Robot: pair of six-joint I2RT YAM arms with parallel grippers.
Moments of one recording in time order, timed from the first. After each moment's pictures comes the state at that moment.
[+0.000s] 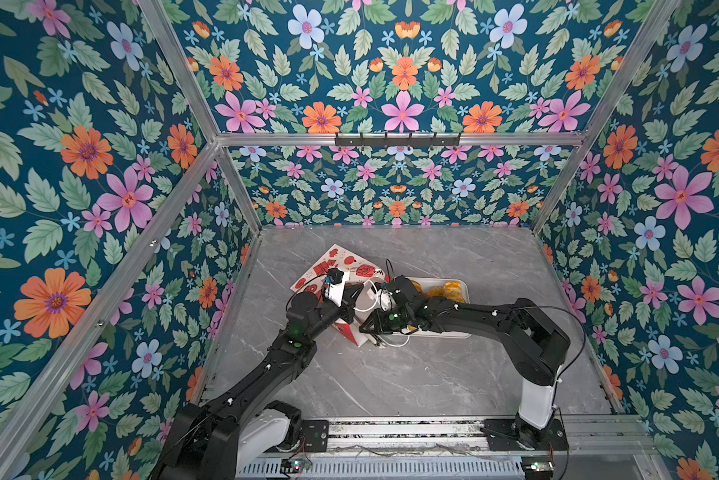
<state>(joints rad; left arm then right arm) -0.42 1.06 0.45 0.51 0.36 -0.10 0.82 1.86 1.15 -0.06 -0.56 0.70</state>
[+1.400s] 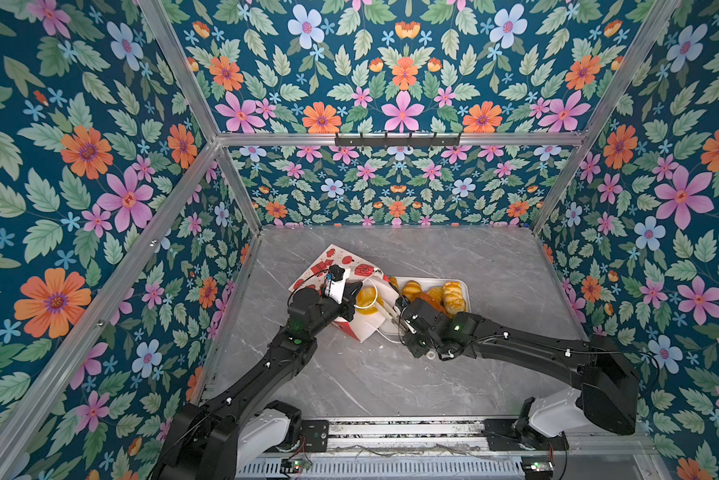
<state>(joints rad) -0.42 1.07 0.49 0.44 0.32 -0.08 0.98 1.47 1.00 -0.53 0.21 0.27</state>
